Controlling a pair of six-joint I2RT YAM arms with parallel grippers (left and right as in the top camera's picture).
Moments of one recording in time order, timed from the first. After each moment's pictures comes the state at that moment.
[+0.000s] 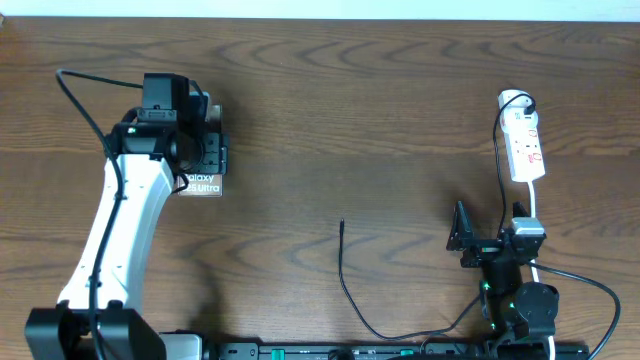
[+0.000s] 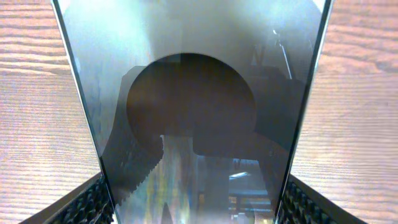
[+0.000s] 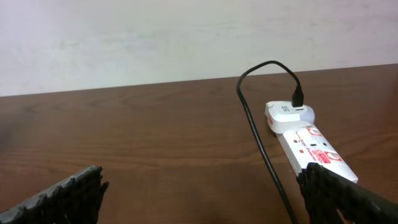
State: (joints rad) left arm -0.02 1.50 1.23 -0.90 0.01 0.00; right arm 0.06 0.01 0.01 -0.07 0.02 0.13
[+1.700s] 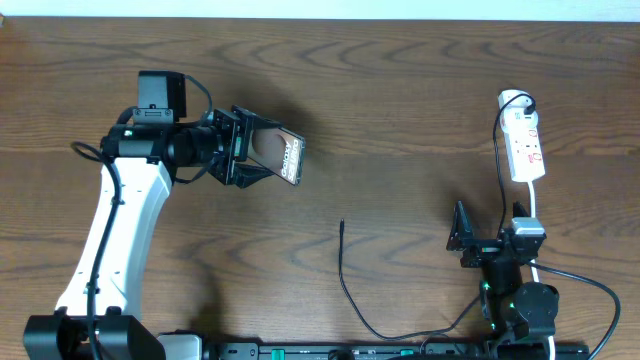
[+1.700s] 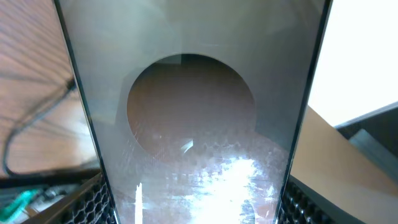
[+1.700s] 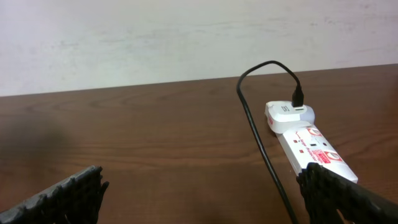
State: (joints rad) left arm -0.01 1.49 1.23 -0.84 0.89 -1.28; right arm 0.06 0.01 0.01 -0.07 0.02 0.13
